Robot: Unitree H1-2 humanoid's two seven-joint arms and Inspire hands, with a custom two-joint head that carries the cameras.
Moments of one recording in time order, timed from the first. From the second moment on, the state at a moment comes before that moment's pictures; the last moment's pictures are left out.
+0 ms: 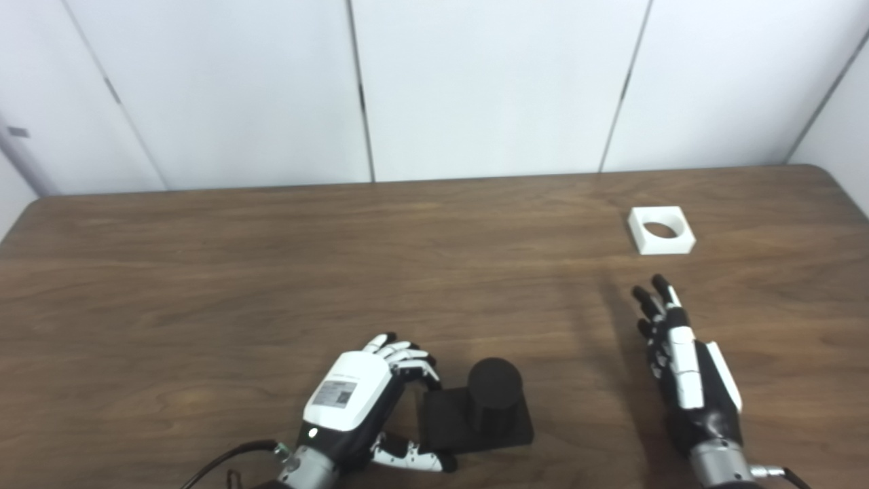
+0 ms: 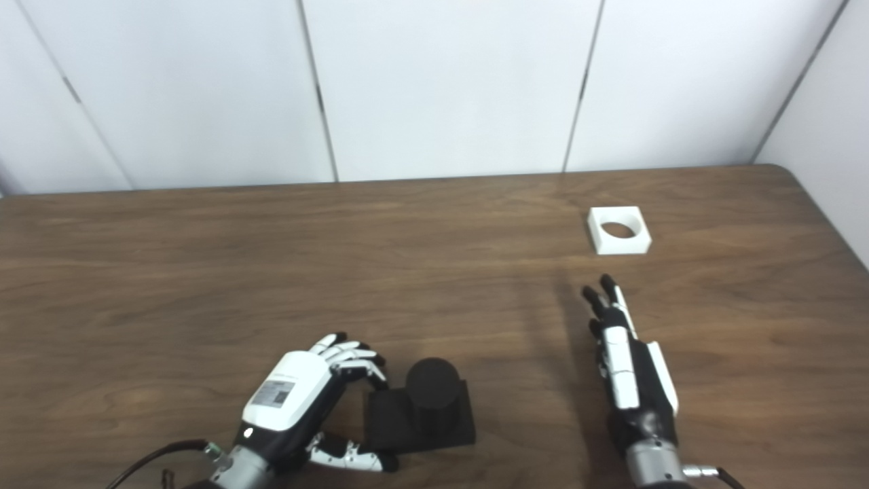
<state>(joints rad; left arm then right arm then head) 0.07 0.28 -0.52 -0.28 0.90 0.04 -0.12 0.28 -0.13 -0.01 -0.40 0.09 0.15 -0.15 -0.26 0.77</state>
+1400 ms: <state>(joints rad) 0.09 0.28 -0.46 -0.24 0.83 -0.06 -0.09 -0.42 -0.65 0.13 -0.04 -0.70 0.47 0.47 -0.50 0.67</state>
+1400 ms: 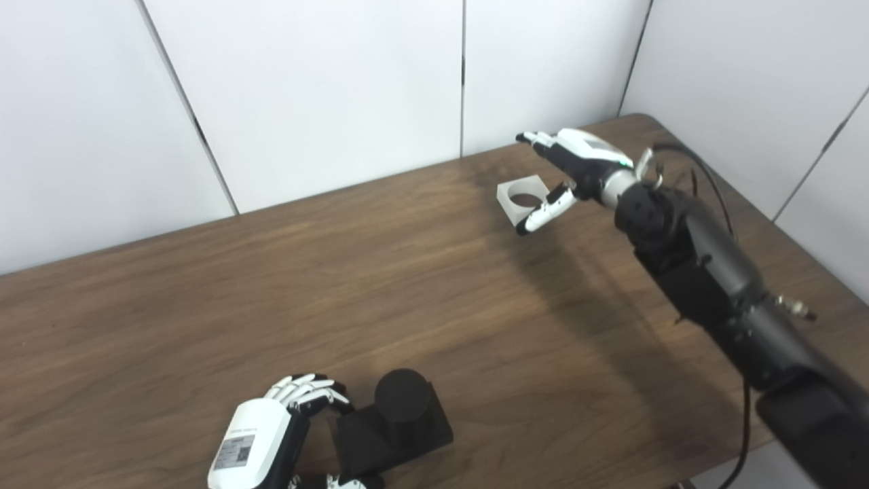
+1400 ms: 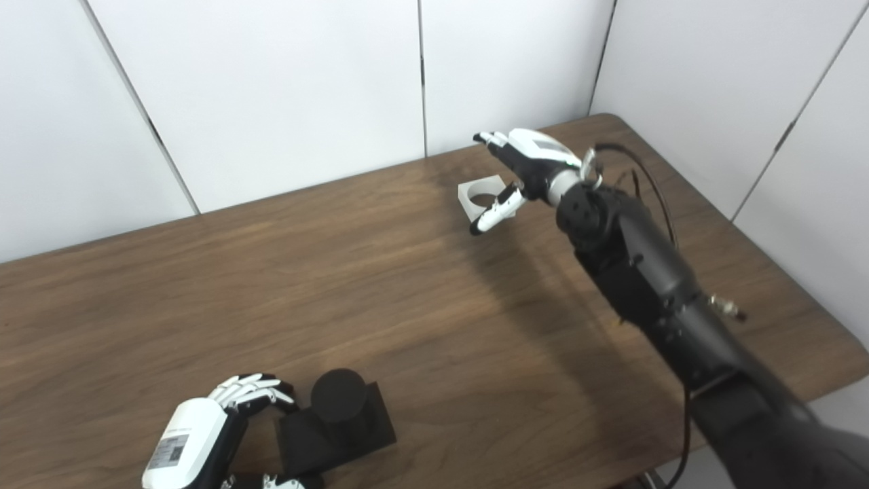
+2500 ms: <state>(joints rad) 0.10 0.25 -0.46 -0.25 0.85 -0.03 -0.10 -0.63 -0.68 0.35 0.24 -0.82 0.42 0.57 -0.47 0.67</state>
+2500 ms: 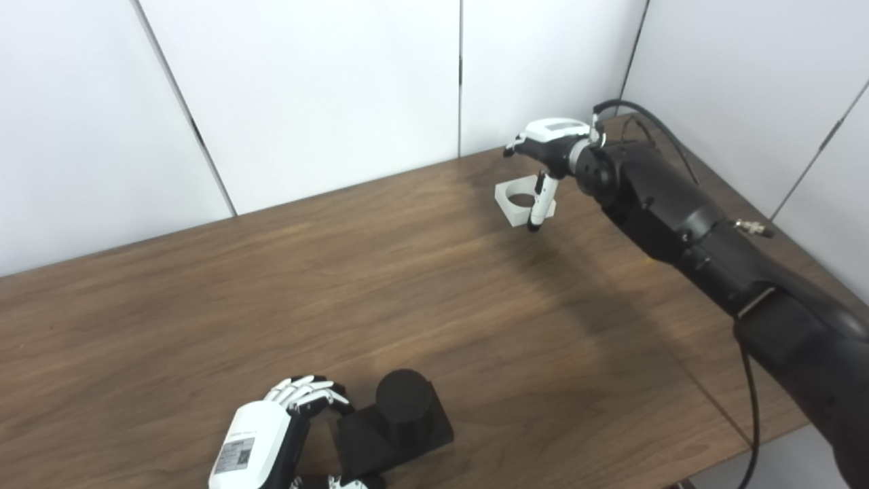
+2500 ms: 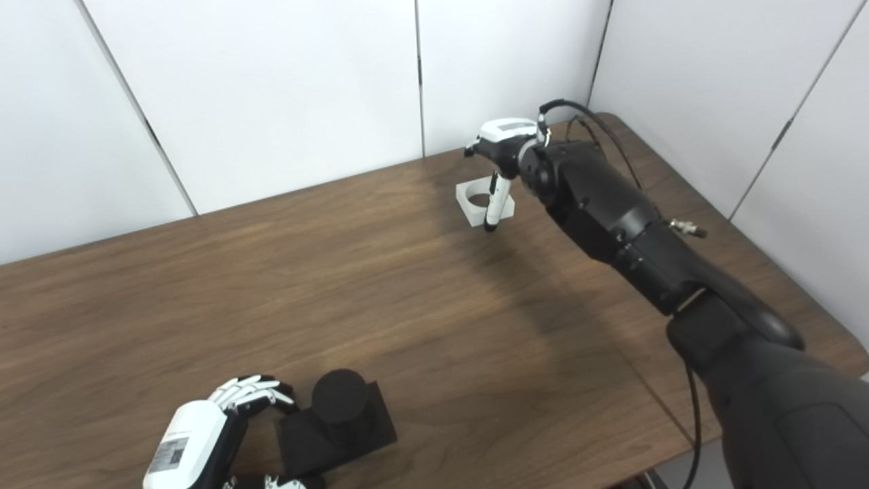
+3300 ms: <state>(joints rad) 0.10 0.24 -0.47 -0.29 0.88 0.02 -0.13 -0.63 -0.65 0.38 0.32 -0.82 0.42 0.52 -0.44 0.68</state>
